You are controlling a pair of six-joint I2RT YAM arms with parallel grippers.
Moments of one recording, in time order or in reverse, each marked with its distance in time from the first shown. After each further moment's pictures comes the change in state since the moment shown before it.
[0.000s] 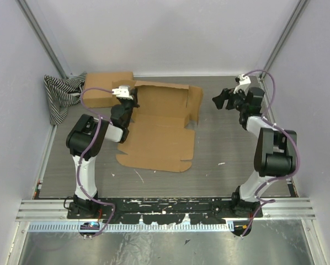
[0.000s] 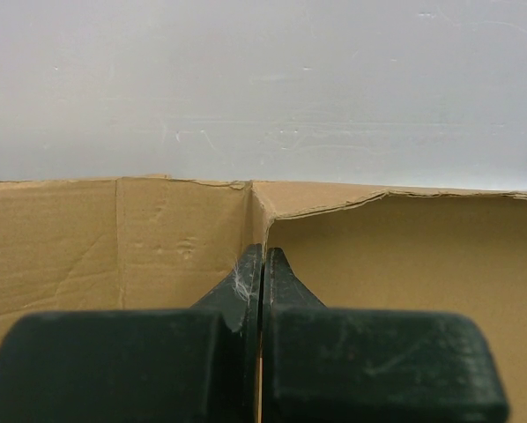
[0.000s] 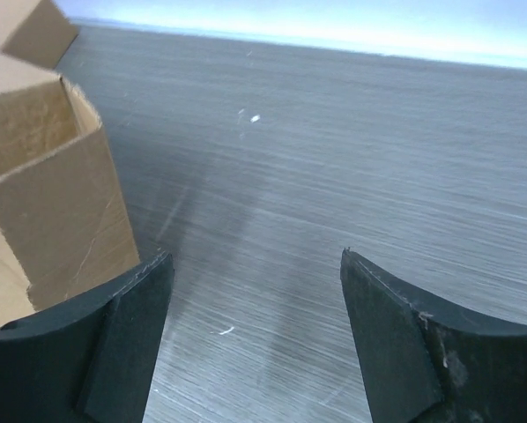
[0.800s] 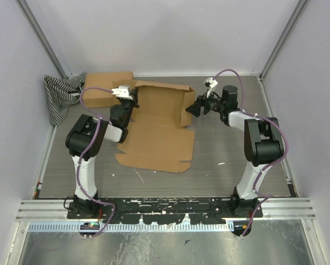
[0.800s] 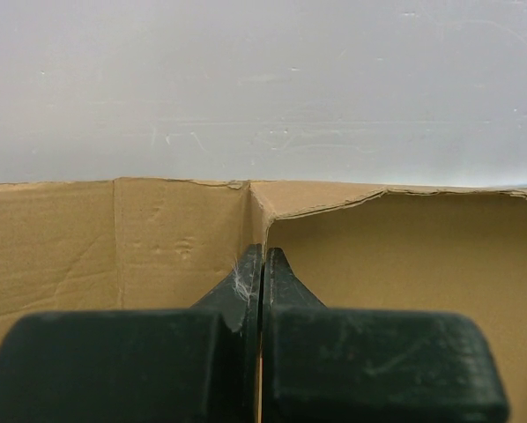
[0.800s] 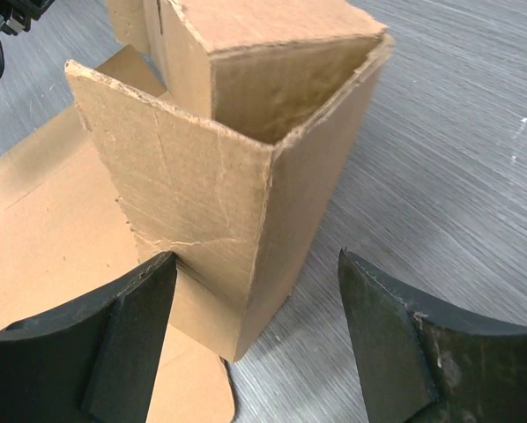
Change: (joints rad) left arm 0.003 -0.005 -0.005 0.002 0.040 -0.002; right arm 0.207 0.218 0.125 -0.024 -0.320 -0.052
